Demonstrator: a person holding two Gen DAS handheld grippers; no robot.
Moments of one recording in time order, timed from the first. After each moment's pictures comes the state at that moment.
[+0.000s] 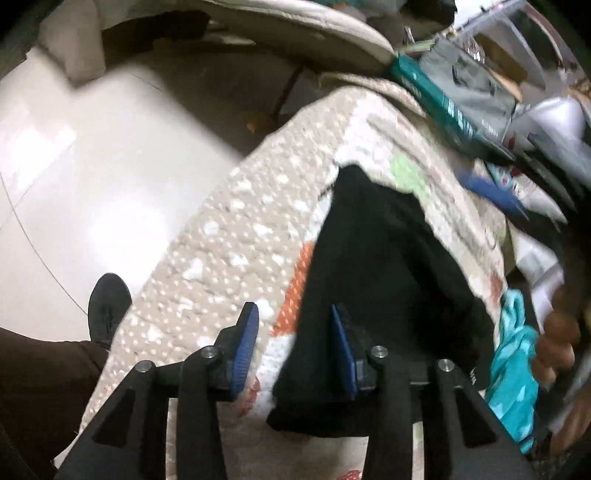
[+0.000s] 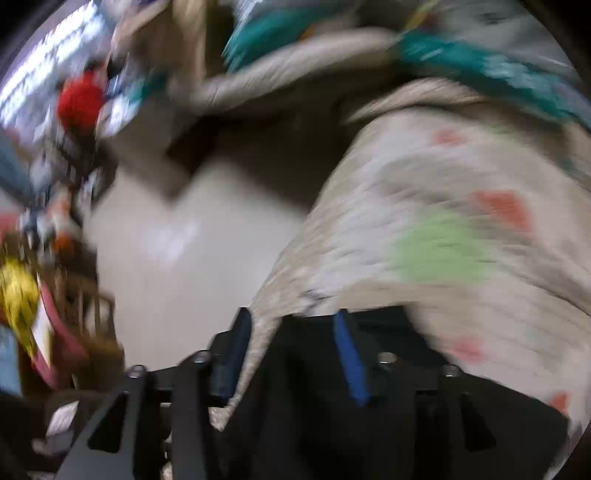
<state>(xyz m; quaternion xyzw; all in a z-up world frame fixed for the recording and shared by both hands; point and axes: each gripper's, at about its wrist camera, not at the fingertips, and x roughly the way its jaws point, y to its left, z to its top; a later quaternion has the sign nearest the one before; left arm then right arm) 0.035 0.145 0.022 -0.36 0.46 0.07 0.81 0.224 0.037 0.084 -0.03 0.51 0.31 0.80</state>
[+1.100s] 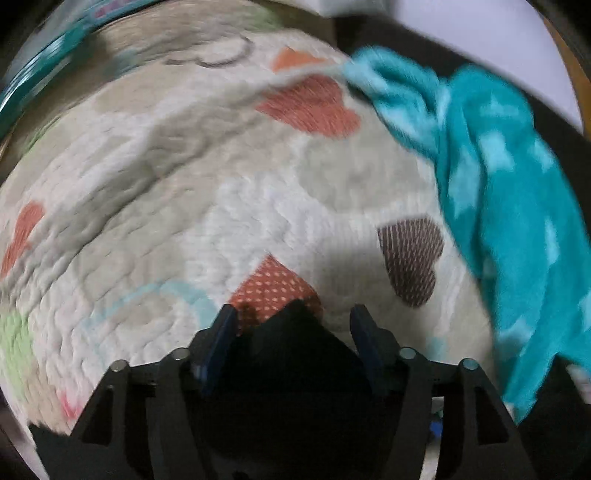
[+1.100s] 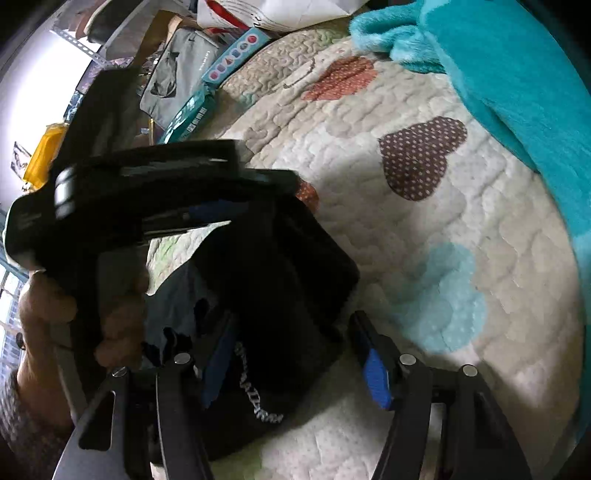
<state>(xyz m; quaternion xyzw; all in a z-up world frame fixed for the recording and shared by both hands) 0.253 -0.214 0.036 0.12 0.56 -0.32 0.75 0.094 -0.271 -0.001 0.31 0.43 0.05 0.85</state>
